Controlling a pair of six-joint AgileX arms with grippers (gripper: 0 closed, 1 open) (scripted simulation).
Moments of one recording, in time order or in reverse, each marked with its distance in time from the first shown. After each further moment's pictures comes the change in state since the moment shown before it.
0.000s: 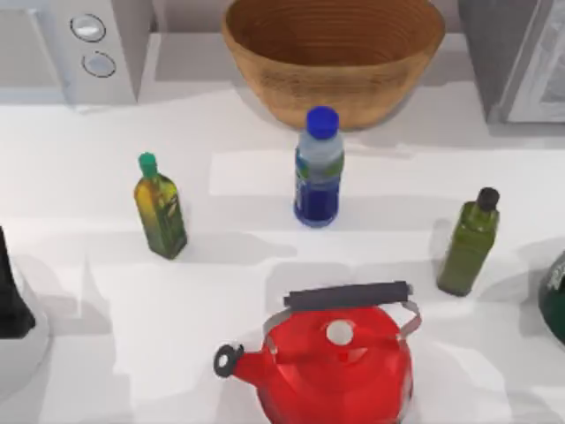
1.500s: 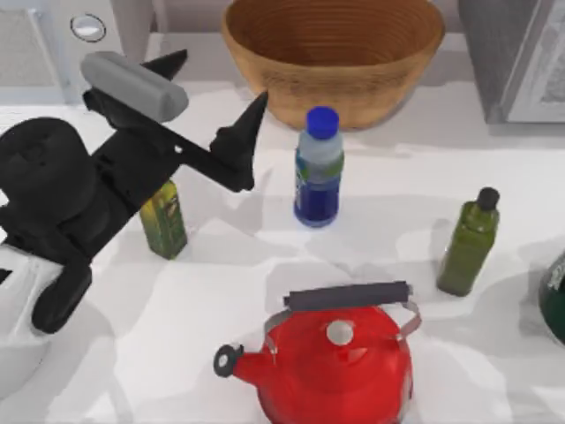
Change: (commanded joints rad) left arm -0.428 1.652 0.545 1.198 0.236 0.010; right arm 0.000 0.000 0.000 0.000 0.000 0.000
